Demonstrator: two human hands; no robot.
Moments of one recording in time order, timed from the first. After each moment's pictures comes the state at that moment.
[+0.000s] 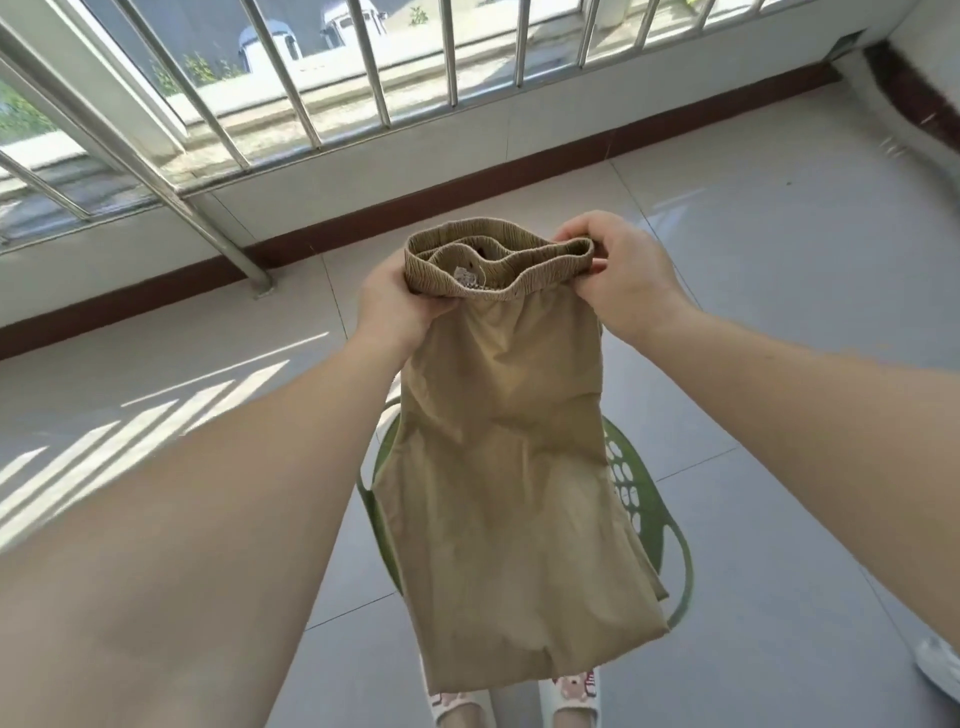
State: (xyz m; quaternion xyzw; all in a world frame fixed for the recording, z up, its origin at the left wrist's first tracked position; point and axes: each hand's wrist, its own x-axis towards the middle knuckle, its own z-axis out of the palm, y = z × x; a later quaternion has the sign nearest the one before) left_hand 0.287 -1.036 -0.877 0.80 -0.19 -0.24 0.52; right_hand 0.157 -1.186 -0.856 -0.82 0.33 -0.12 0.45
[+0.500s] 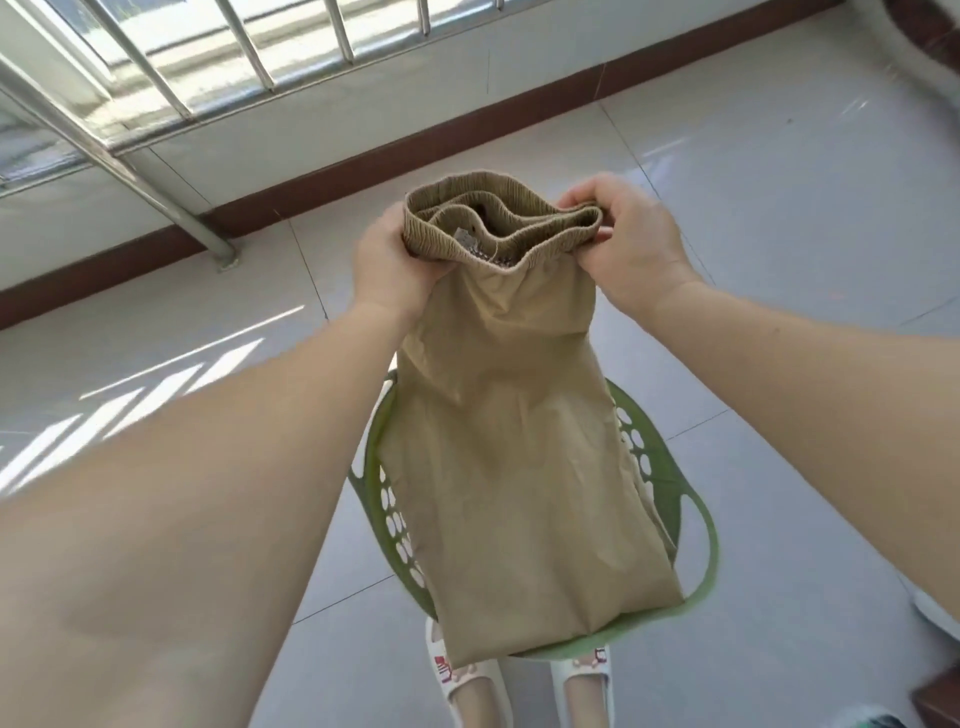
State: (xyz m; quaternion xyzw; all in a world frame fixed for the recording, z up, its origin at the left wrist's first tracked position) left_hand 0.302 -1.046 -0.929 0.79 -0.24 -0.23 0.51; right_hand 0.163 -1.185 -0.907 -0.81 0.36 -0.14 0.44
